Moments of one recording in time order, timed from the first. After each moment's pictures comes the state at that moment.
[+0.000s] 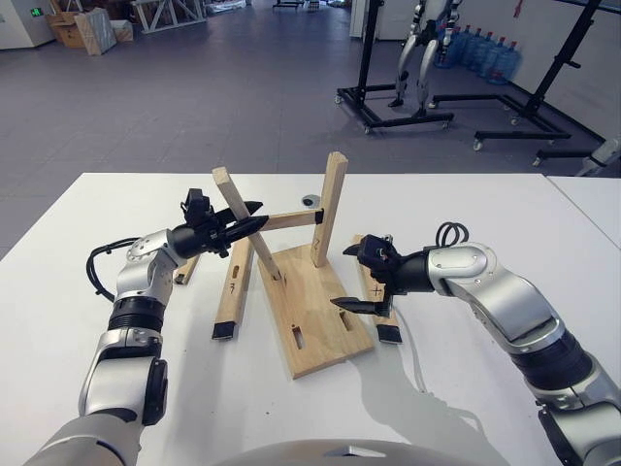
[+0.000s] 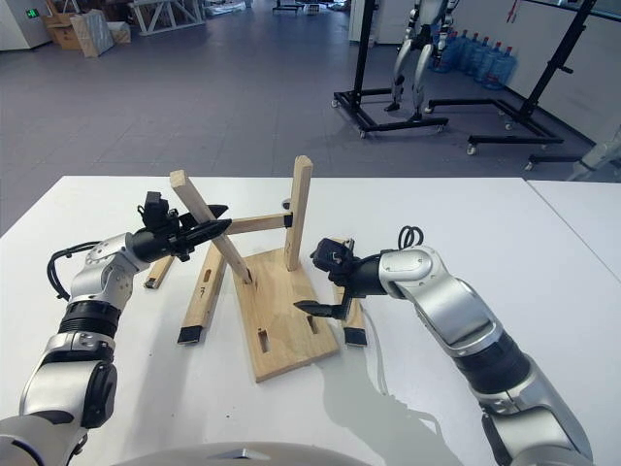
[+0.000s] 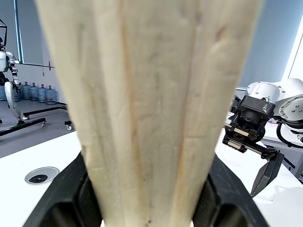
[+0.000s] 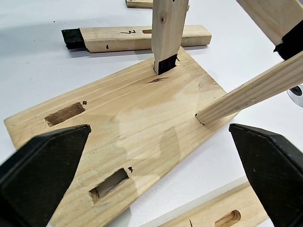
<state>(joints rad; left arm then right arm) -0.58 0.39 0.12 0.62 -0.49 0.08 -1.37 -0.40 -0.69 0.32 -0.40 0.24 0.81 0.90</state>
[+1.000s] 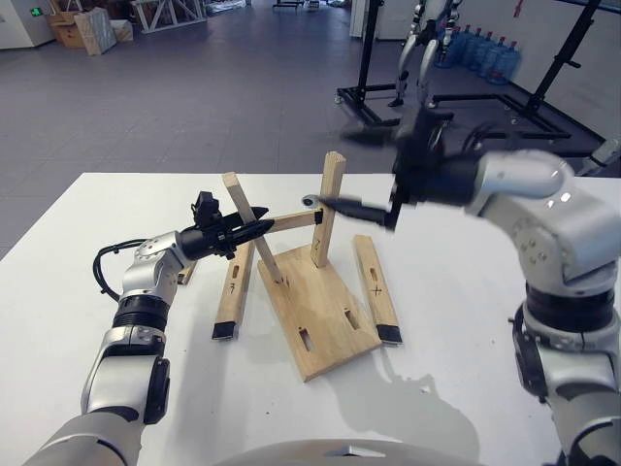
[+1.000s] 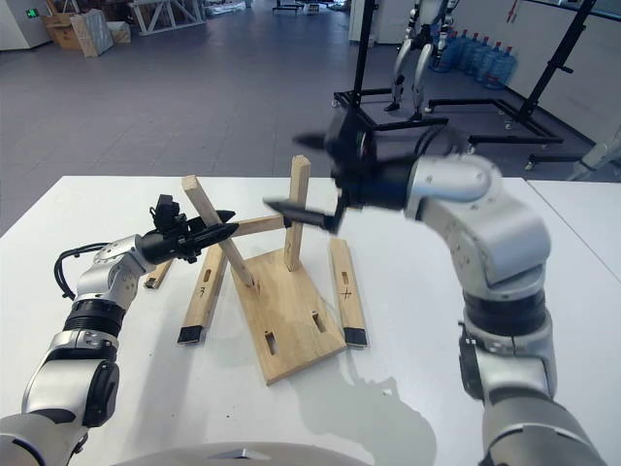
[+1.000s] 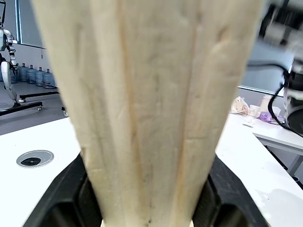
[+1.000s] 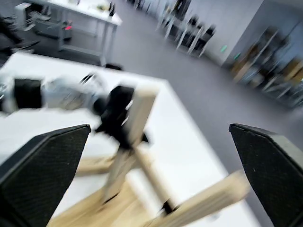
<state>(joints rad) -0.59 0.38 0.10 0.64 -0.48 0.14 -1.32 -0.83 -0.58 -0.01 -0.45 0.50 0.86 0.81</state>
